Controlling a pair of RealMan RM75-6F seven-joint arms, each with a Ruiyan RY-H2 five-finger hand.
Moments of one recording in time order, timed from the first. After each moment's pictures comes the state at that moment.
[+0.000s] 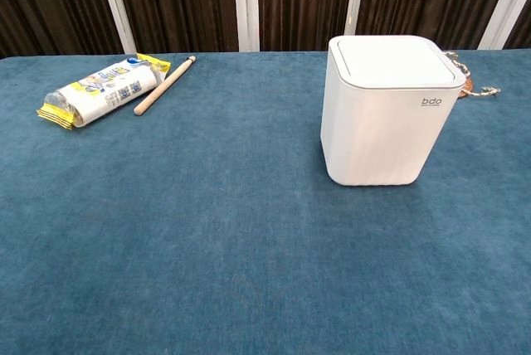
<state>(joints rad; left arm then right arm) 0.02 -1.05 -0.05 -1.66 1.51 1.61 -0.02 0.05 -1.18 0.06 -1.62 -1.53 1.53 -0.12</state>
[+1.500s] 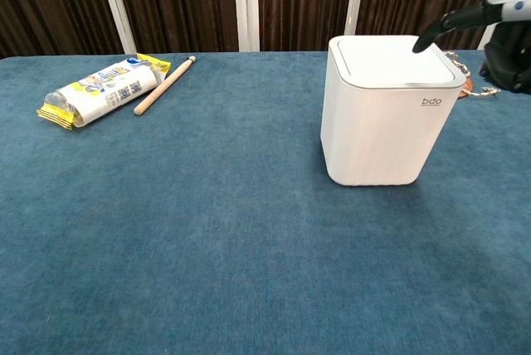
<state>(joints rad) 0.02 -1.07 -0.06 -1.63 1.53 1.64 -0.06 0.60 -0.93 0.21 -2.24 -0.94 0.98 -0.62</state>
